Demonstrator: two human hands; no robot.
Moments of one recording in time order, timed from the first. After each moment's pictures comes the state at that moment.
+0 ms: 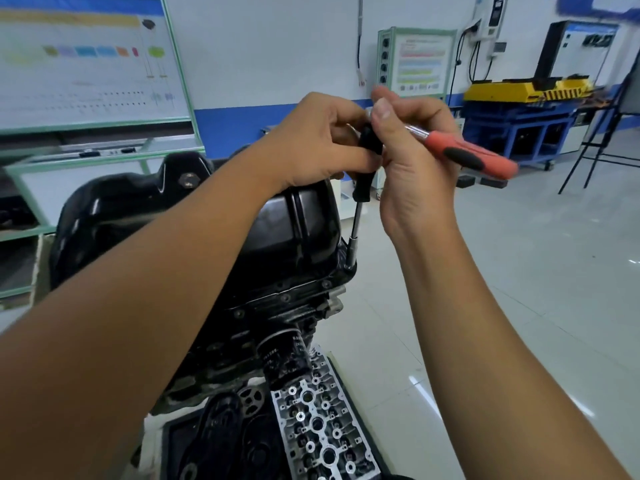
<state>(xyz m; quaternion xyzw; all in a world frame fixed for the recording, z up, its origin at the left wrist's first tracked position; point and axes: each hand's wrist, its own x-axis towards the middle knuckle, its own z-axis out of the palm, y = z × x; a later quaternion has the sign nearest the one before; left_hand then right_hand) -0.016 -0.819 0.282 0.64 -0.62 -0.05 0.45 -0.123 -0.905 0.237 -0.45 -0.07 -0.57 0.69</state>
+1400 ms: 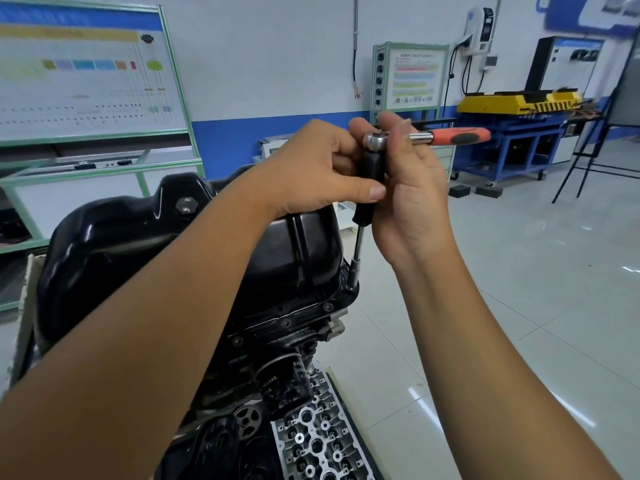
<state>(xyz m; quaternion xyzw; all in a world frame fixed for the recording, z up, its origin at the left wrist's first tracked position) -0.009 -0.816 0.281 0.67 -0.61 -0.06 0.42 -0.114 -0.909 0.234 -0.40 -0.11 -0.44 0.80</state>
